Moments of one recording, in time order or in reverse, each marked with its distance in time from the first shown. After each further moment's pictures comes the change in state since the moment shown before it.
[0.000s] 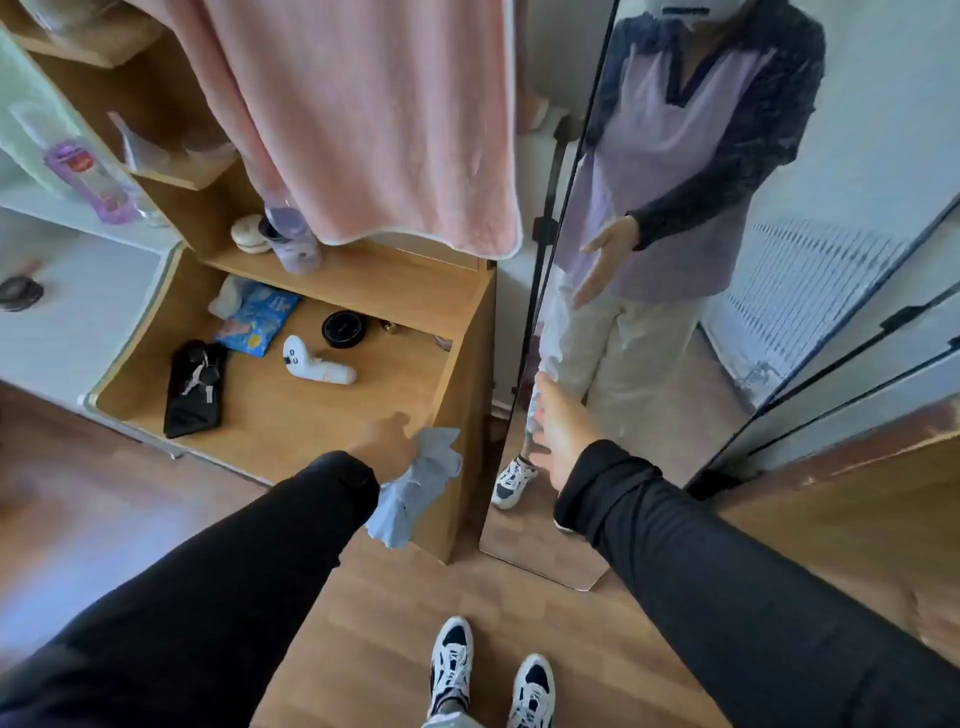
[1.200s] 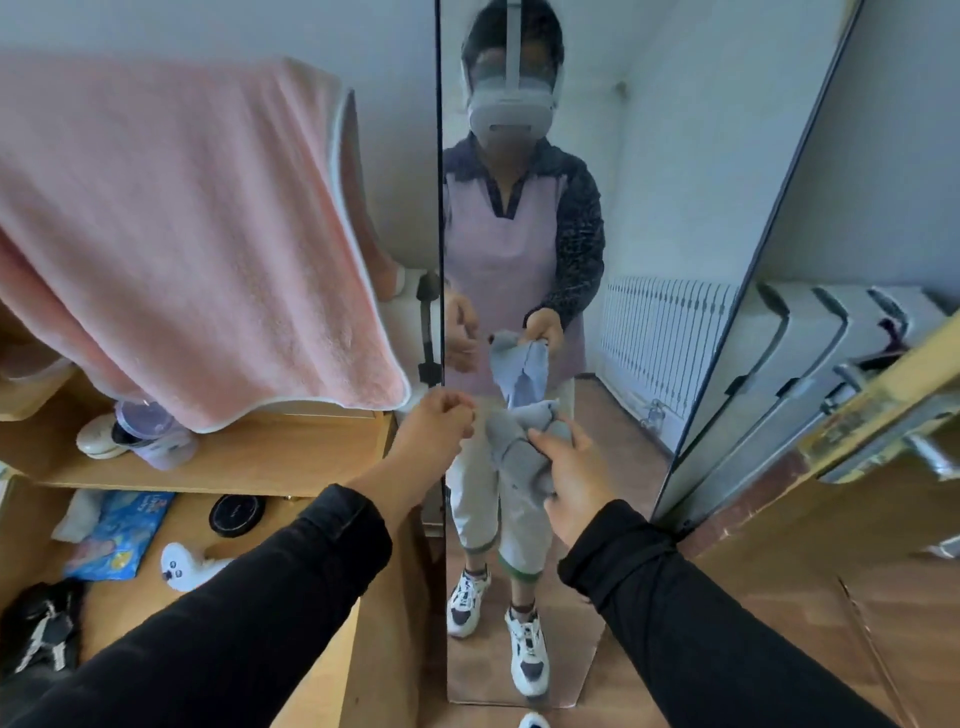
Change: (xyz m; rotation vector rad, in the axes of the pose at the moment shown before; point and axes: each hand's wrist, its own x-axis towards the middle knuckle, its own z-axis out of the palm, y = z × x) left_hand -0.022 0.236 -0.066 -0.552 -0.039 0.434; right_hand 0.002 -0.082 -0.072 0.480 0.104 -0.432
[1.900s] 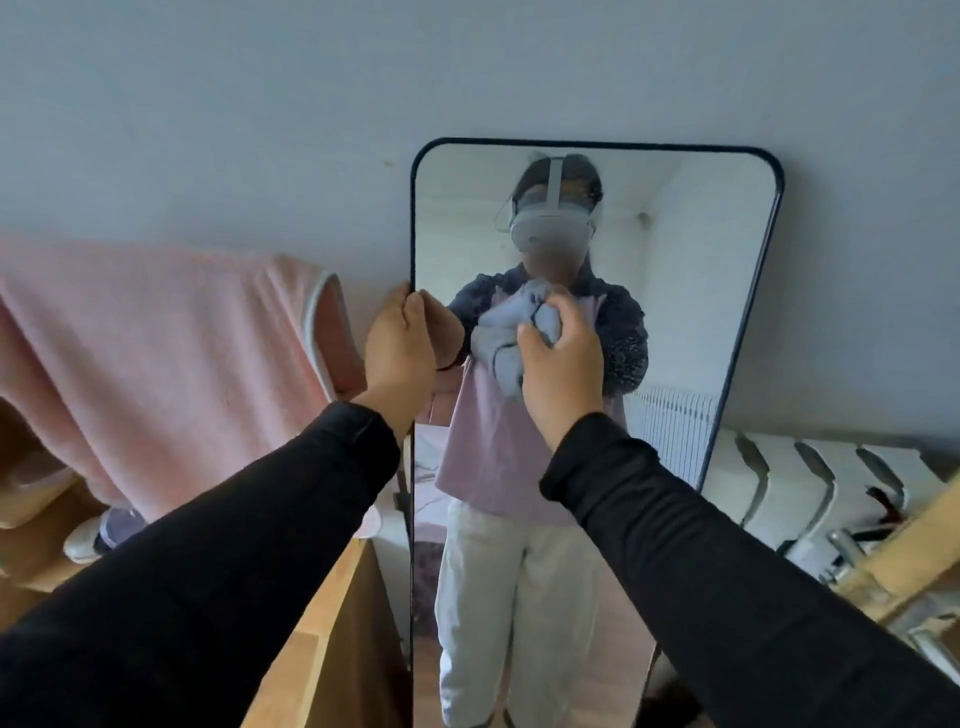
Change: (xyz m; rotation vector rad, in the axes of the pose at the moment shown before) left_hand 0.077 0.190 -0.023 0.071 0.677 0.584; right_hand 0.046 -0.221 0.071 -0.542 0.091 -0.947
